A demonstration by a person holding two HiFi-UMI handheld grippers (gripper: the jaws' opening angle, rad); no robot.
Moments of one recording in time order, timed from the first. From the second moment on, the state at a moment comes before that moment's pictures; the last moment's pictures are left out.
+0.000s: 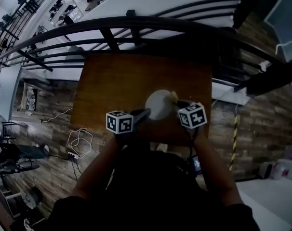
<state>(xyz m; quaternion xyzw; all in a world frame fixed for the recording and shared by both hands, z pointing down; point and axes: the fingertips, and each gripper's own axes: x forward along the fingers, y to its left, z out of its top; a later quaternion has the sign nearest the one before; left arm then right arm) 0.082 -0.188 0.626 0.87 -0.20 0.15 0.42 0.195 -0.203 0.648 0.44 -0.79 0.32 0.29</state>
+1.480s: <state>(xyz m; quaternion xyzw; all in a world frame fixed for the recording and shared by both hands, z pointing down) 0.080 -0.181 0.562 0.87 -0.26 0.06 0.42 0.111 -0.154 0.577 0.33 -0.86 0.26 0.29</state>
